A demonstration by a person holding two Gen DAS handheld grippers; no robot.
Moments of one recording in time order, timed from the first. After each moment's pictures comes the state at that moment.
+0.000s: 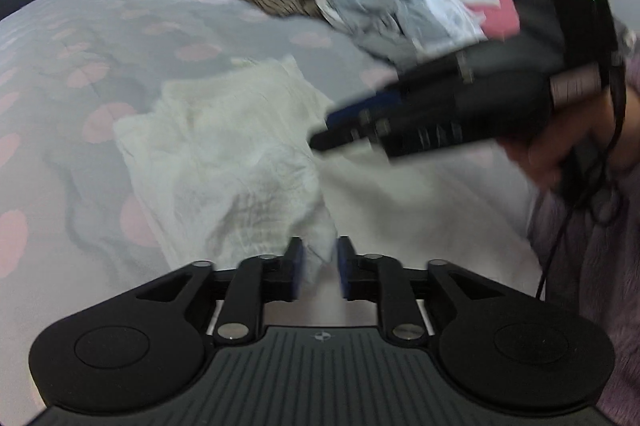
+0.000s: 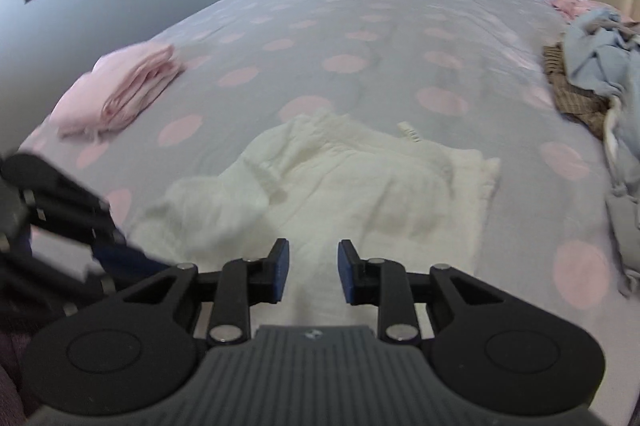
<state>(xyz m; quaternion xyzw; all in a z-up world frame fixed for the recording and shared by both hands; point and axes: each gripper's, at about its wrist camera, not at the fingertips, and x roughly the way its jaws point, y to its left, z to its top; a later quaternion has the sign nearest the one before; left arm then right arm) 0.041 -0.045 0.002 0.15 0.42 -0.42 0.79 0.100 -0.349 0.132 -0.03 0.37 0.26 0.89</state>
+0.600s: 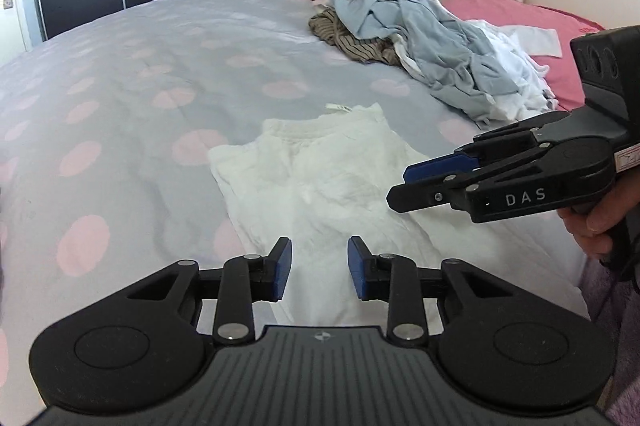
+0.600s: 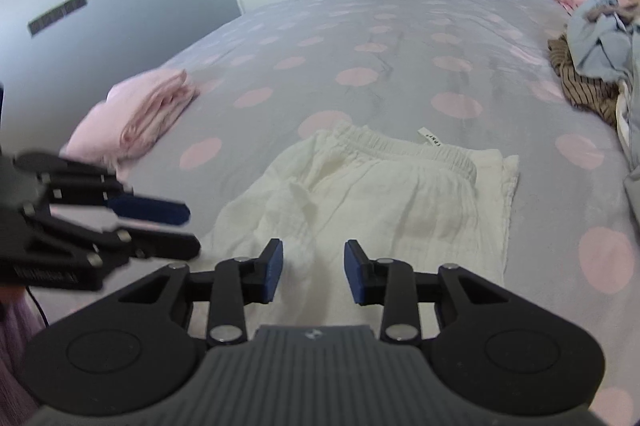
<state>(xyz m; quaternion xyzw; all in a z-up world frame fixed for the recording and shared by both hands) 0.068 -0.007 0.023 0.09 0.37 -0.31 0.87 0.100 -0.341 0.131 0.03 0.37 0.28 0.89</state>
